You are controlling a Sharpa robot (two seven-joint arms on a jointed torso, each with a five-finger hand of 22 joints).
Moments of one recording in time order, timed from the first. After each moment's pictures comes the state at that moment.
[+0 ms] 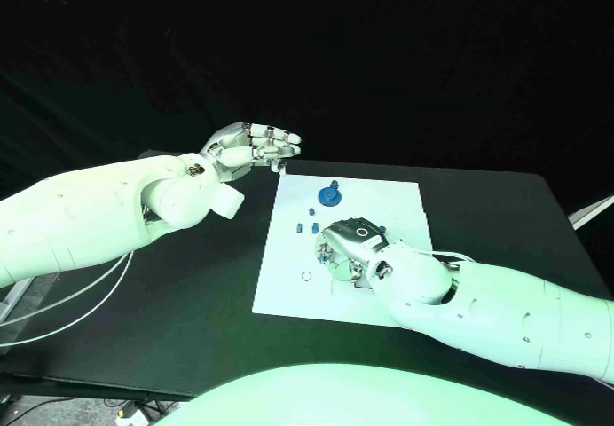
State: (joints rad) left arm 1.16 -0.92 0.01 1.46 -0.17 -0.04 0.32; left_hand 1.40 -0.18 0.60 -0.04 0.09 0.84 0.21 0.22 0.30 0.95 0.15 0.34 0.14 0.99 0.07 1.16 0.46 0.19 0.85 0.16 0.88 0.72; right arm 1.02 -0.55 -0.16 1.54 -1.84 -0.38 -0.32; right_hand 1.34 -0.18 0.63 -0.11 0.06 1.10 0.12 0.25 0.33 1.29 0.07 0.06 0.14 1.46 -0.03 1.40 1.25 0.12 1.32 0.07 1.19 1.08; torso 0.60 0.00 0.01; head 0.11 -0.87
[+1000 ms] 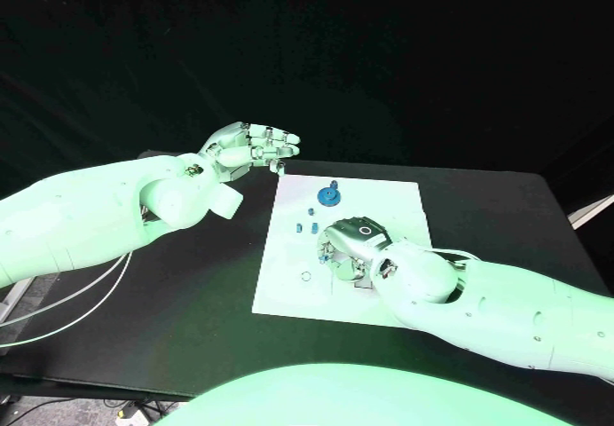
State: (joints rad) left arm 1.16 -0.92 0.01 1.47 -0.16 -0.04 0.32; left_hand 1.40 -0.18 0.60 -0.04 0.09 0.84 0.21 0.22 0.30 0.95 0.15 0.34 0.14 0.99 0.07 1.16 0.46 0.19 0.85 0.16 0.88 0.72; right arm 1.04 -0.58 -0.16 1.58 -1.81 -0.36 -0.33; right_hand 1.33 -0.17 0.63 -0.11 0.06 1.08 0.13 0.25 0.33 1.29 0.07 0.06 0.14 1.47 -0.03 1.41 1.25 0.12 1.32 0.07 1.19 1.08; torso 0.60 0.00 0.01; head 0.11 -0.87
